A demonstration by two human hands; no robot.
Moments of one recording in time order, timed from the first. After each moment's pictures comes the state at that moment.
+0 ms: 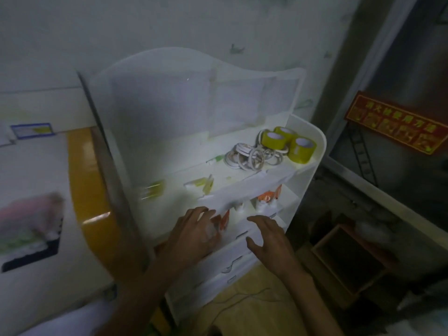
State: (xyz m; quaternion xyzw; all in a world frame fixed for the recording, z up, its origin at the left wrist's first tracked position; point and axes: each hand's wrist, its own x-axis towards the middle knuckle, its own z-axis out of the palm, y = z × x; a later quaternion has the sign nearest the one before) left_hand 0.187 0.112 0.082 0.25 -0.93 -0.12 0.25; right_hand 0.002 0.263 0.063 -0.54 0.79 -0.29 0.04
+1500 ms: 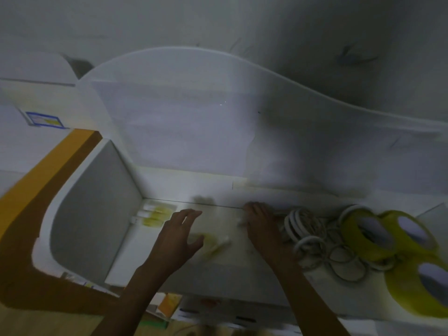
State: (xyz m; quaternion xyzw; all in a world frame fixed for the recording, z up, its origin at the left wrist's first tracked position) left_hand 0.058 -0.039 0.057 0.59 -0.77 -0.09 0.23; right_hand -0.189 -0.100 0.003 -0.78 0.60 -0.18 0.04
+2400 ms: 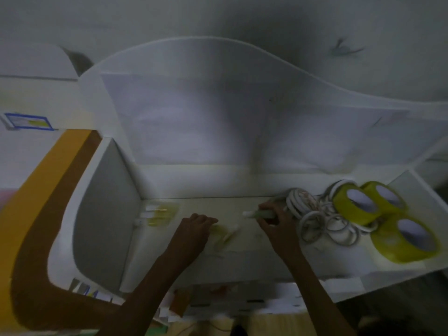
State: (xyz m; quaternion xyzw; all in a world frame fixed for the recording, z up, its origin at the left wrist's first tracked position) left_hand 0.075 -0.059 0.018 0.44 -0.88 -0.08 0.18; right_hand -0.173 -0.024 0.039 -0.57 0.63 -0.47 0.23
